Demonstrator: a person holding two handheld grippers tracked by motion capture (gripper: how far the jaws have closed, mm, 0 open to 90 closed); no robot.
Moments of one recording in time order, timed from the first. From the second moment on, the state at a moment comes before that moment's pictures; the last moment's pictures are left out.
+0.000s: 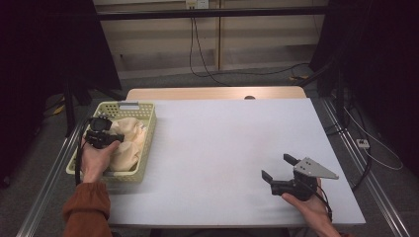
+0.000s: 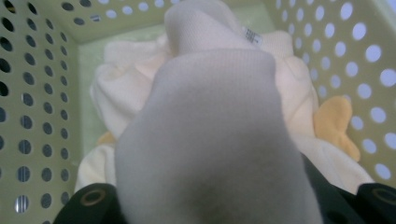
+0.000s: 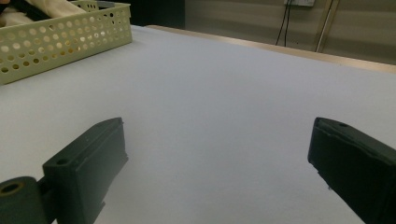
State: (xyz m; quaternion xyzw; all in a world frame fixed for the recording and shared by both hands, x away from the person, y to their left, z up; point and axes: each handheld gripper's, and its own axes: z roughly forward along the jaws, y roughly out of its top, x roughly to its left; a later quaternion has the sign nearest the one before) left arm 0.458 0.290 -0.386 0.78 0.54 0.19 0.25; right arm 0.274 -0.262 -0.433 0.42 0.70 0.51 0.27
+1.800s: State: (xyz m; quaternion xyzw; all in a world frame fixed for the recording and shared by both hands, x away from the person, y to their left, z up) left arm 0.432 0.308 -0.349 0.70 0.52 0.27 0.42; right arm 0.274 -0.262 -0.432 0.42 0.70 0.51 0.27
